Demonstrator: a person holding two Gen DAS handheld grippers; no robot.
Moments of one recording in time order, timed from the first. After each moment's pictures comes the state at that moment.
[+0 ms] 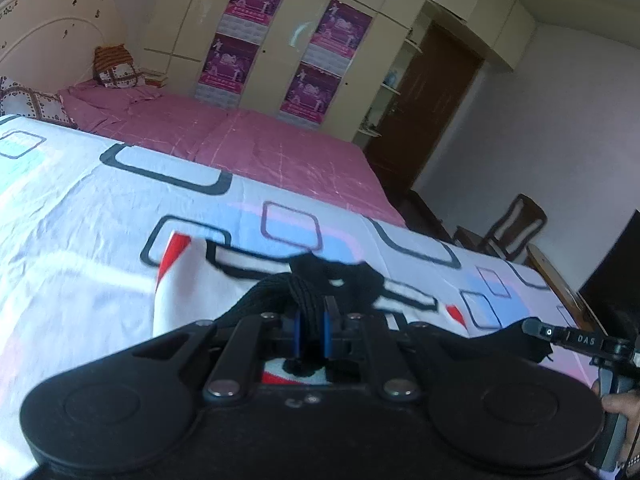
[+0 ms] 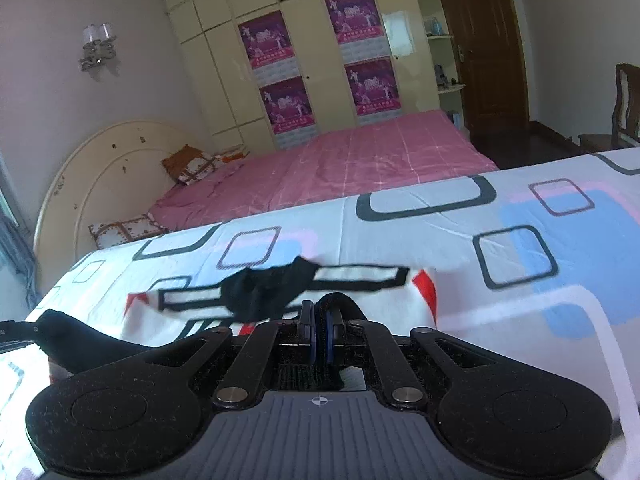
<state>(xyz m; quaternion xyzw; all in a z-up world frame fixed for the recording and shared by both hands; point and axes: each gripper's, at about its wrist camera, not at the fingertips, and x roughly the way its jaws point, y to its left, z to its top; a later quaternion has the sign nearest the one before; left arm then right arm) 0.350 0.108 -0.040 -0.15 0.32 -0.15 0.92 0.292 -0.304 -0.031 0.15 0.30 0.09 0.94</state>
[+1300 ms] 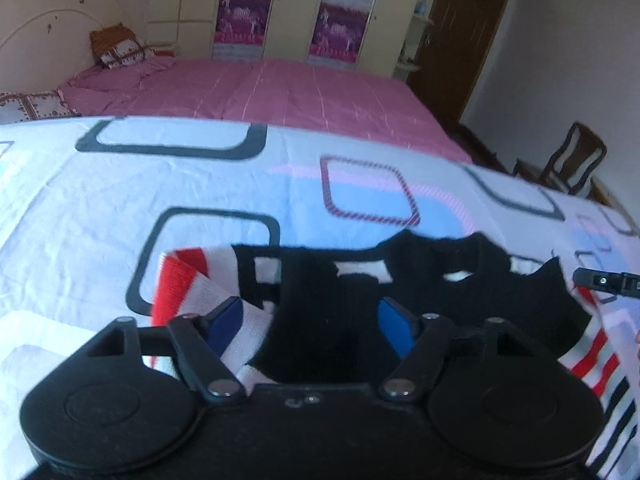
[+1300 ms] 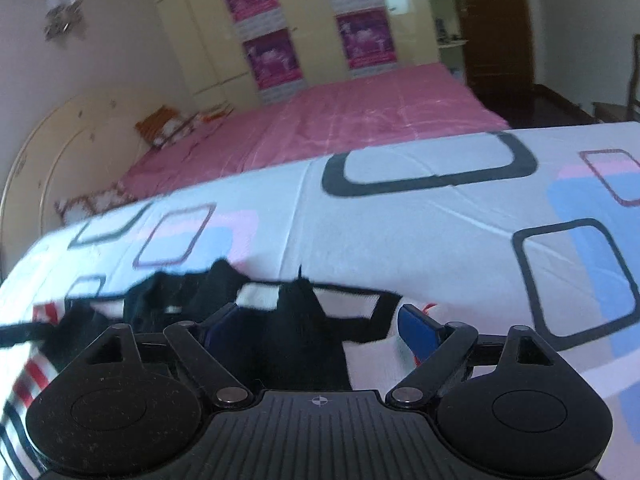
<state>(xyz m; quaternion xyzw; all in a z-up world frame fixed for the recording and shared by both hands) 0.490 0.089 -0.125 -0.05 0.41 -0.10 0.91 0.437 -0.327 -0.124 0.13 0.37 0.10 0.91</state>
